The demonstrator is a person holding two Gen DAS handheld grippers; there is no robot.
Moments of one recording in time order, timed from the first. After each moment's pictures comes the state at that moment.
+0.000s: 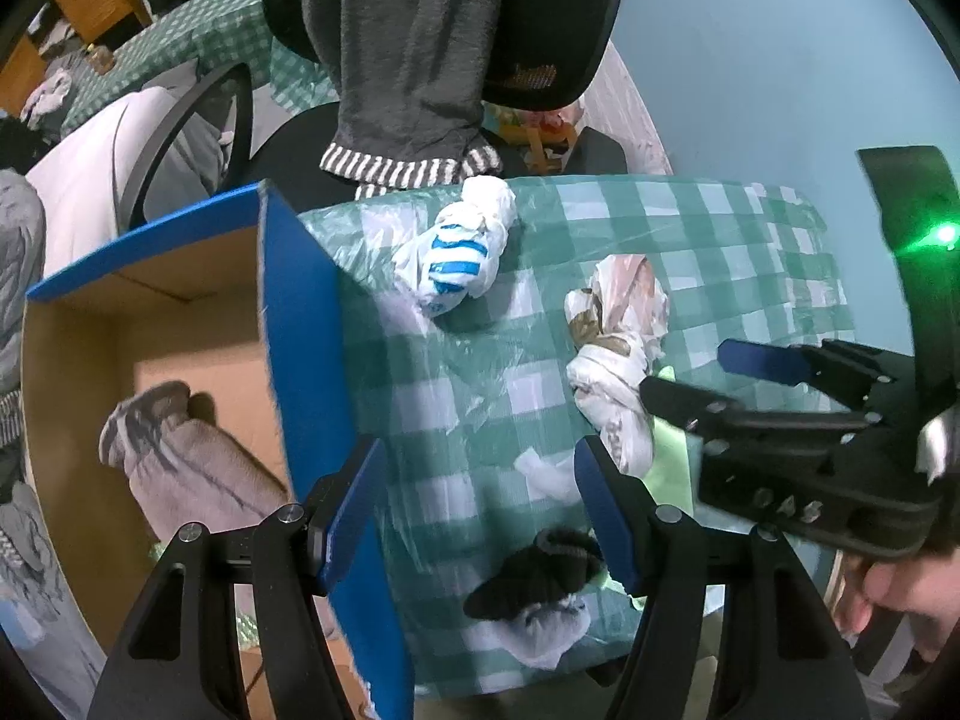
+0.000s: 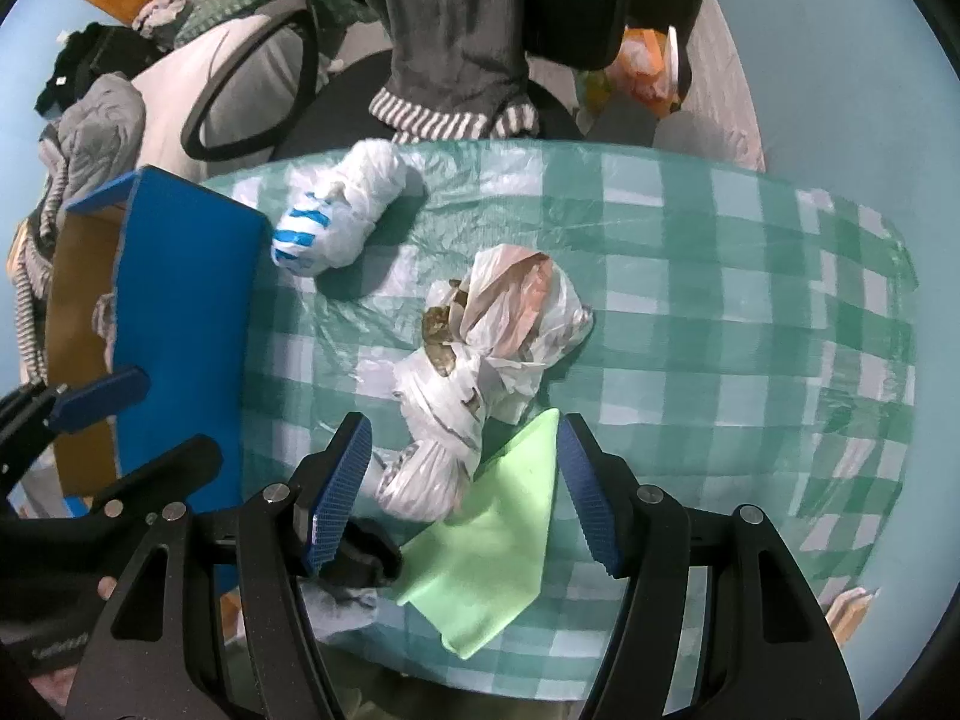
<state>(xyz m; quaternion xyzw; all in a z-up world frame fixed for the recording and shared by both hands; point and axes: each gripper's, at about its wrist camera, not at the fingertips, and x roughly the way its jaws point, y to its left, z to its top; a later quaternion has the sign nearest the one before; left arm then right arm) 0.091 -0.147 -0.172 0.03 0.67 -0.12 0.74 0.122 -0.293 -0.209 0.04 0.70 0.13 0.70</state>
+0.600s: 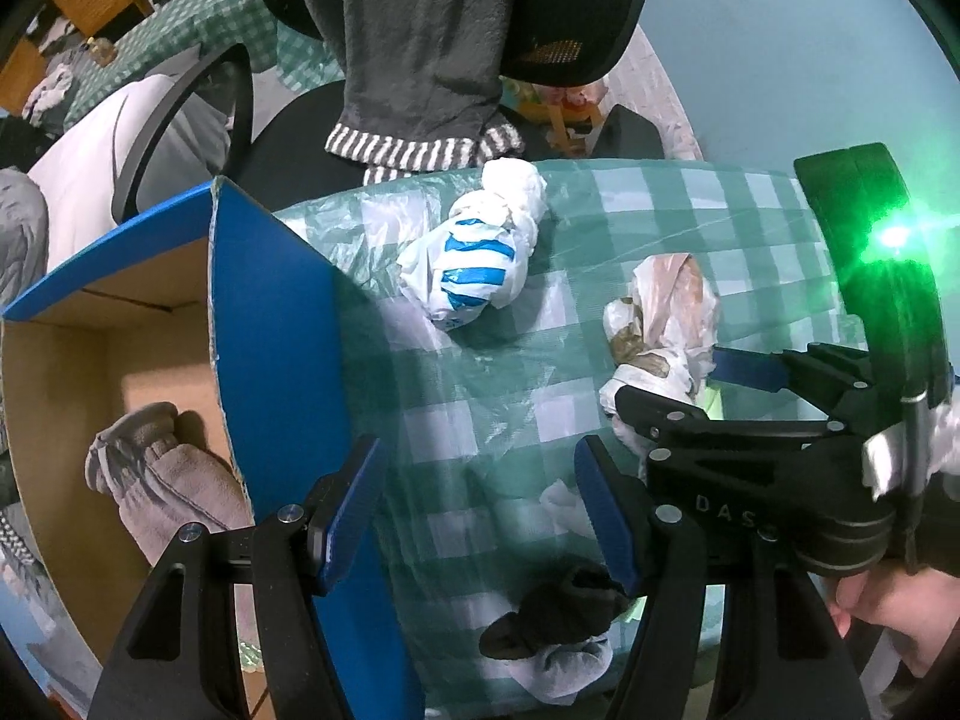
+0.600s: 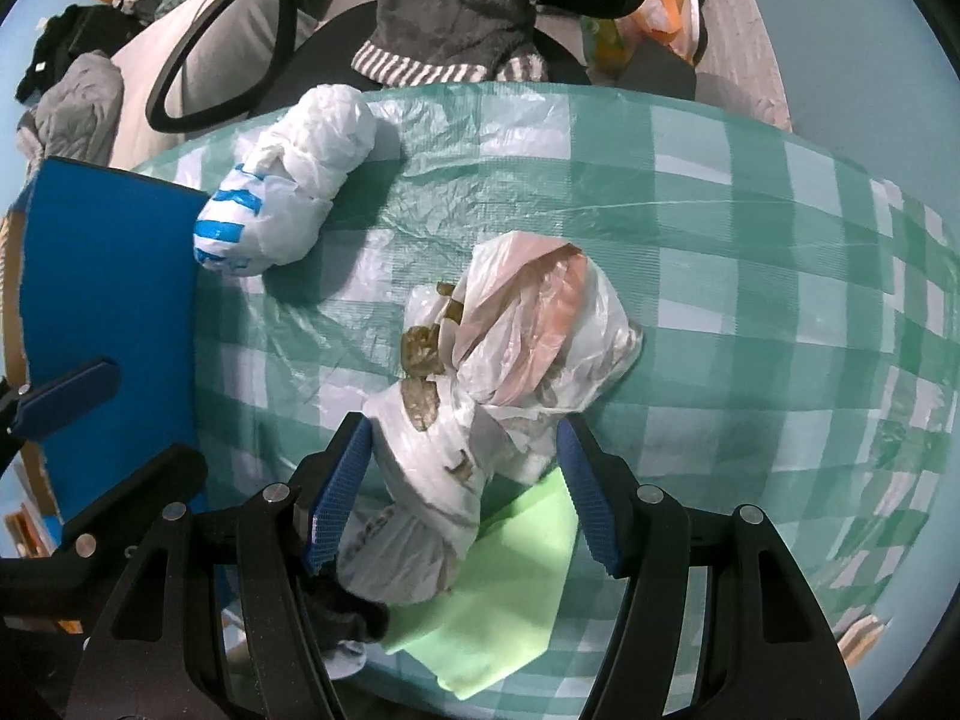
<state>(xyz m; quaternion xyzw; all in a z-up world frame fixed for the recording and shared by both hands) 0.111 -0.152 -0.202 0.05 0.68 -0.10 0.72 0.143 -0.279 -0.262 0.03 0.73 0.13 0.67</state>
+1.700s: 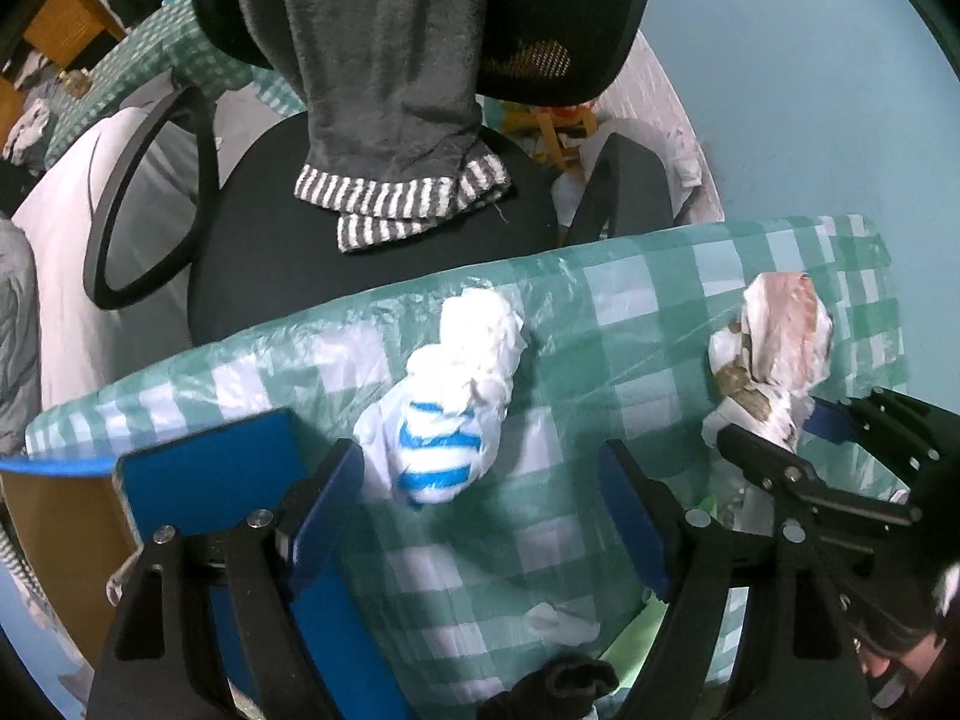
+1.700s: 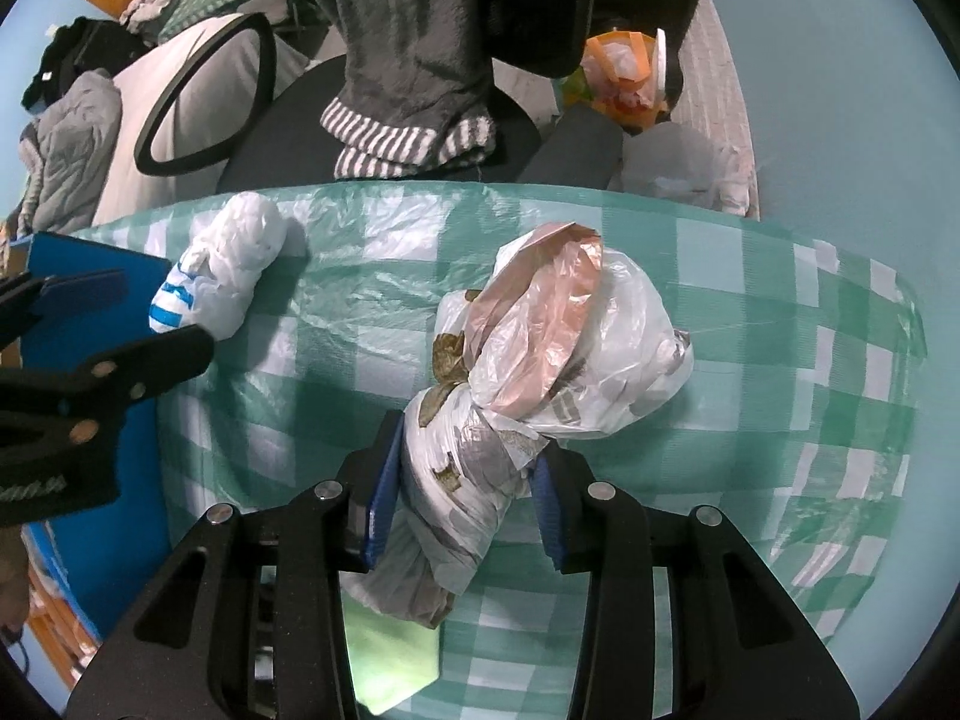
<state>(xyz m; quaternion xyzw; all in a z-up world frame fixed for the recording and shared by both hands) 0.180 -0.190 -0.220 0.08 0.69 -0.11 0.71 0.168 -0.331 -0.244 0.03 0.69 0.12 0.71</state>
